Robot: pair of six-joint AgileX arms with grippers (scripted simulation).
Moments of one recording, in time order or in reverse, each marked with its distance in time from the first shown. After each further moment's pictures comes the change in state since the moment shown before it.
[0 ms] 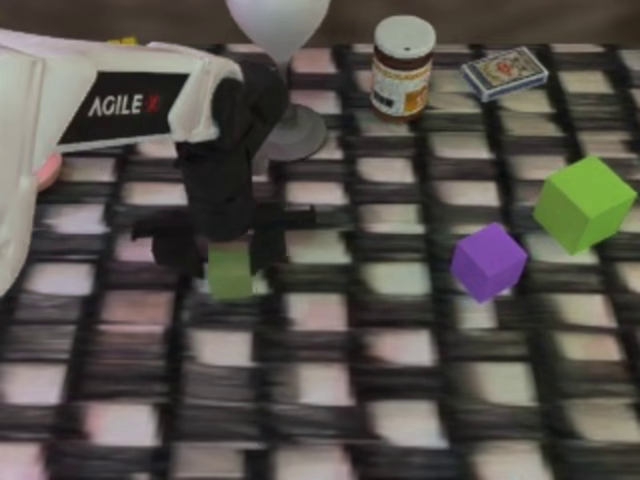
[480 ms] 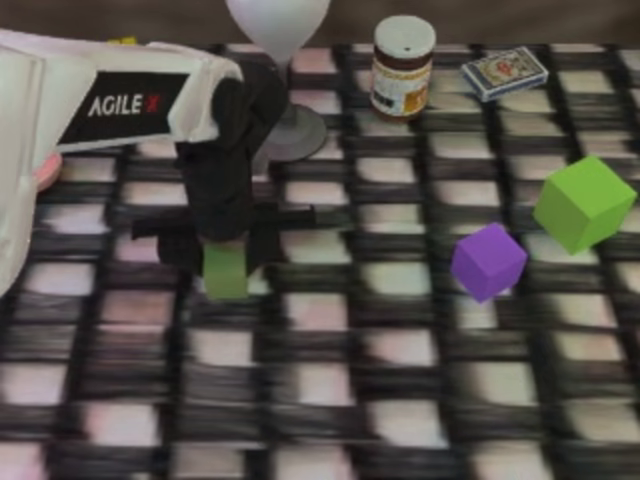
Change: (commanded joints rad) left arm 0.000 0.000 0.000 0.000 0.000 0.000; right arm 0.000 0.000 0.000 0.000 0.000 0.000
